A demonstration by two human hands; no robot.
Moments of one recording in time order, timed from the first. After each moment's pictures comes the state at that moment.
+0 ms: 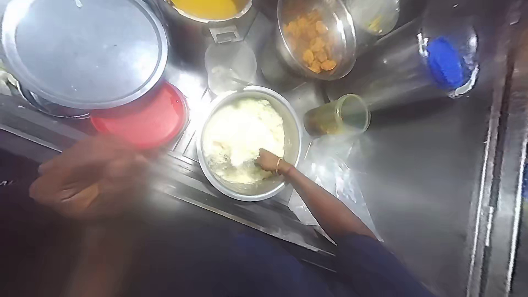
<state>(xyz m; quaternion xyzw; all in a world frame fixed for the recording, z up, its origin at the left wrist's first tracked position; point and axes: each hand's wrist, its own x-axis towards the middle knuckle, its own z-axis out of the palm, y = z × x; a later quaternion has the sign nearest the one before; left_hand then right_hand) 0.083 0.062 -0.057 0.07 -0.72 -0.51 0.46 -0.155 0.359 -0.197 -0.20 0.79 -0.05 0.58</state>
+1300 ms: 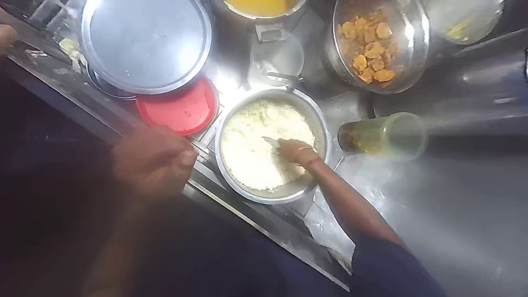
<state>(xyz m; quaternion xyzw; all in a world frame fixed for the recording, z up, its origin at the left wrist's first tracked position) 0.069 0.075 -0.036 0.05 -0.78 -0.44 0.44 -0.191 0.300 -0.185 -0.33 0.80 0.19 0.47</state>
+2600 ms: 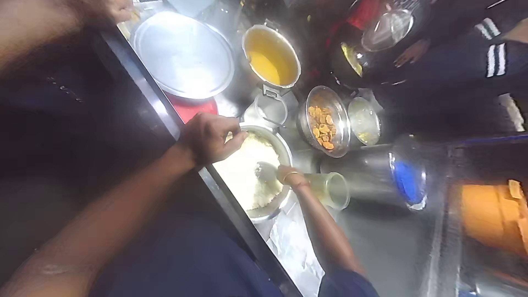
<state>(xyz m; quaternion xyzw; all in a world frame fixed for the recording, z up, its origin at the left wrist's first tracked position) 0.058 0.083 -0.027 0.11 -0.86 -0.32 0.39 -0.211 0.300 -0.116 -0.27 0.82 0.33 0.38</state>
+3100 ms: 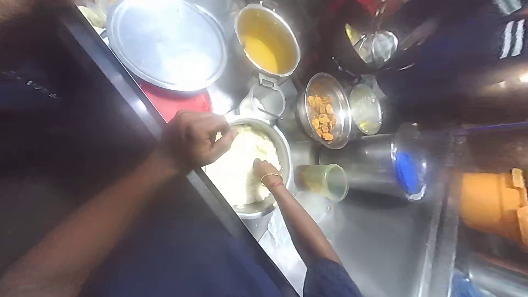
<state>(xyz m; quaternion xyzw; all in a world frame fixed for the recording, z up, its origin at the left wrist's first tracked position) 0.059 0.086 -0.030 0.12 -0.86 -0.31 0.39 -0.167 0.289 -0.167 -0.31 0.84 0.25 0.37</state>
